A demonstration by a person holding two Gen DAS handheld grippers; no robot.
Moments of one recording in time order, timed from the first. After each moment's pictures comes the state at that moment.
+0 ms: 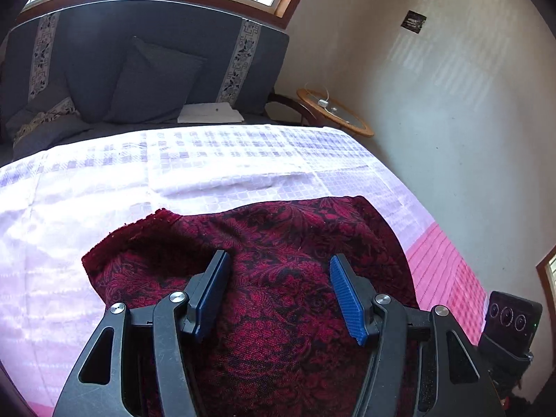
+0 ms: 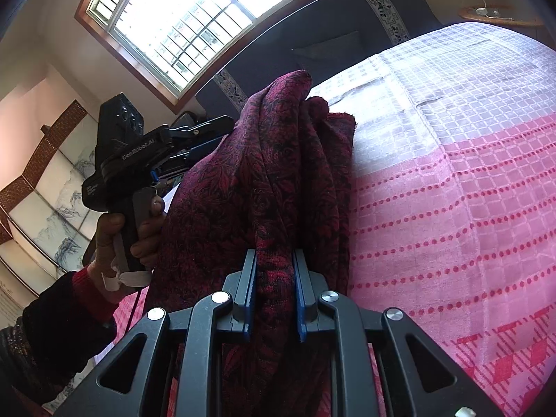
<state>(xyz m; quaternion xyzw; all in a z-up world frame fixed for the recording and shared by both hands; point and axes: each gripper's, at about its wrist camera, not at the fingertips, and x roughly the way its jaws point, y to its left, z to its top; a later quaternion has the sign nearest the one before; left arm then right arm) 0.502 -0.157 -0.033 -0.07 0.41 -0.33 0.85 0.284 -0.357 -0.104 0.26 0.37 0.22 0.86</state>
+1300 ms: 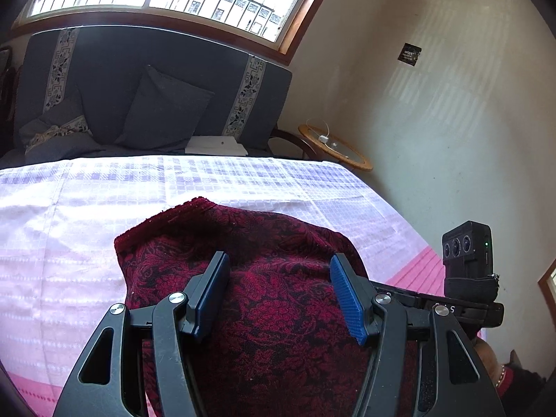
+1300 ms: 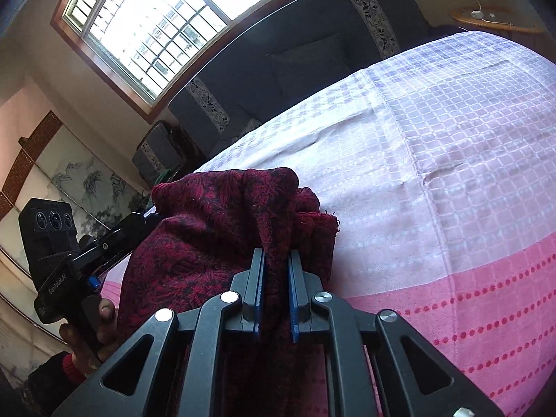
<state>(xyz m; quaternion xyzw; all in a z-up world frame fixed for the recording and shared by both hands) 0.462 -0.124 -0.015 -0.12 0.34 -0.32 0.87 0.393 -0.388 -0.099 0.26 0.39 0.18 0.87</state>
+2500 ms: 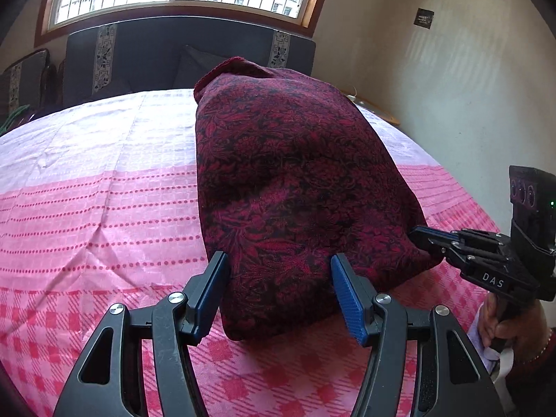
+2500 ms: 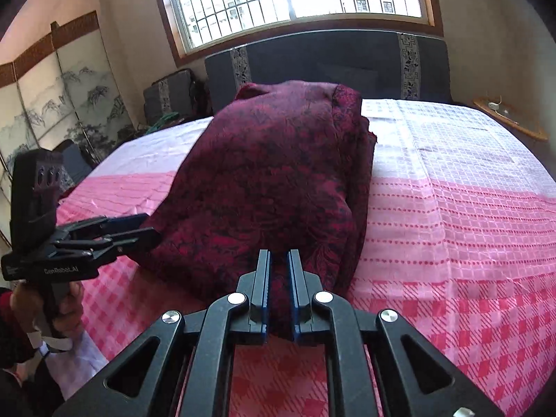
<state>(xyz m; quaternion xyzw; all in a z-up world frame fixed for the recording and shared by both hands) 0.272 -0.083 -0.058 -0.04 0.39 -0.25 0.89 0.209 -0.313 -0.082 0.03 0.38 0.16 0.91</state>
